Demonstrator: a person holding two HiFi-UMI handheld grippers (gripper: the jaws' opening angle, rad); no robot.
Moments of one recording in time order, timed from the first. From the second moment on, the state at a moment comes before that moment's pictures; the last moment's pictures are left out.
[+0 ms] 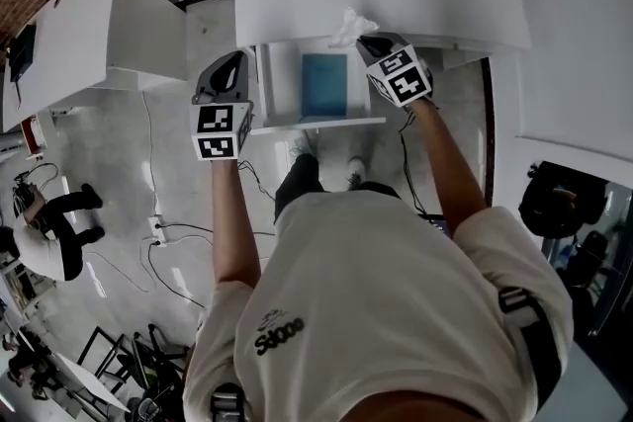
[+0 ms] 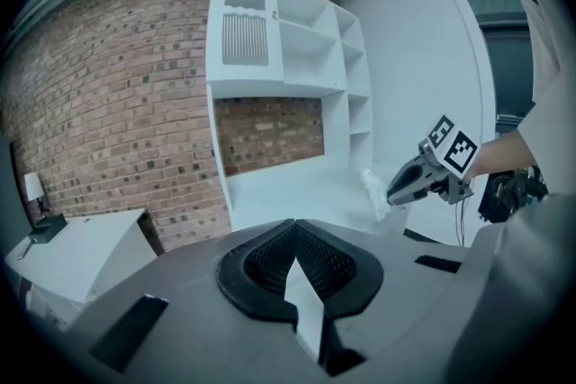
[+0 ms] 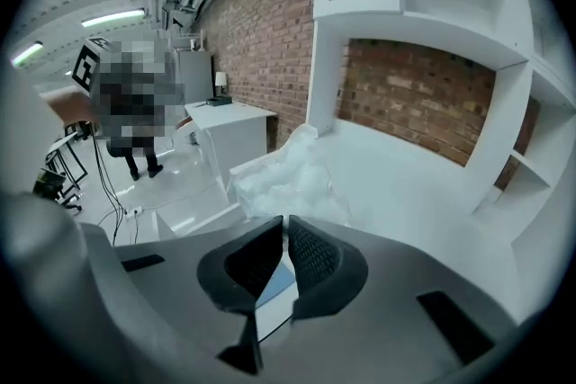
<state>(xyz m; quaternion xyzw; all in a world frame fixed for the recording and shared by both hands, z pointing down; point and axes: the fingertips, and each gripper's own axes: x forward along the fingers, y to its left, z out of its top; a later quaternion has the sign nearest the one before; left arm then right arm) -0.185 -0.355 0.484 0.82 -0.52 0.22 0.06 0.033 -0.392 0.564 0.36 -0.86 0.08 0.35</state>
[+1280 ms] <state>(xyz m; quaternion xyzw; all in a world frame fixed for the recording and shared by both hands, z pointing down) -0.221 -0.400 0.633 0.80 -0.51 0.28 0.16 0.001 -0.407 0.813 0.29 -0.79 0.18 0.51</state>
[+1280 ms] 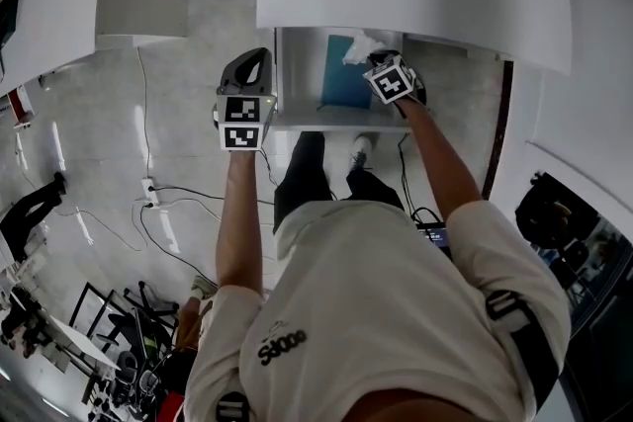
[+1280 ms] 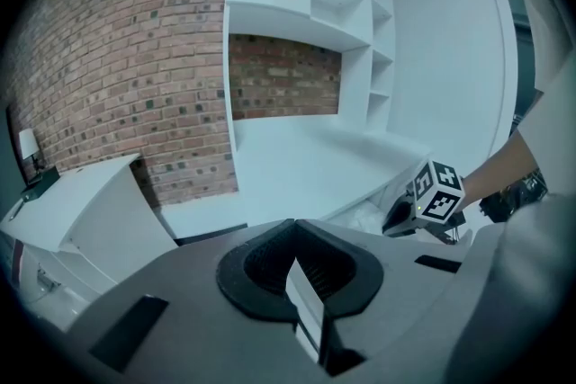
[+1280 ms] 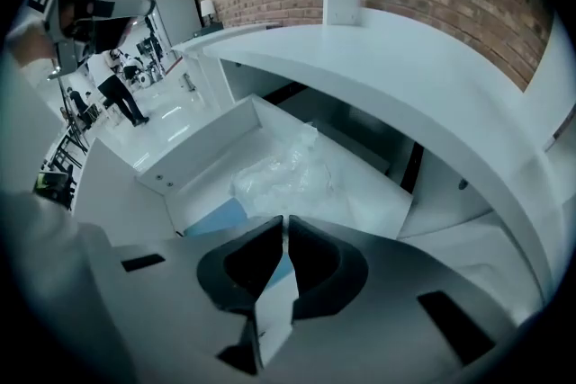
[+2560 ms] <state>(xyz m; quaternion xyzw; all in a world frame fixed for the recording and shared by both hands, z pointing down) -0.257 -0.385 0.656 0.78 -0.52 0.28 0.19 -0.018 -0.446 0.847 0.32 -0.78 0.19 0.50</state>
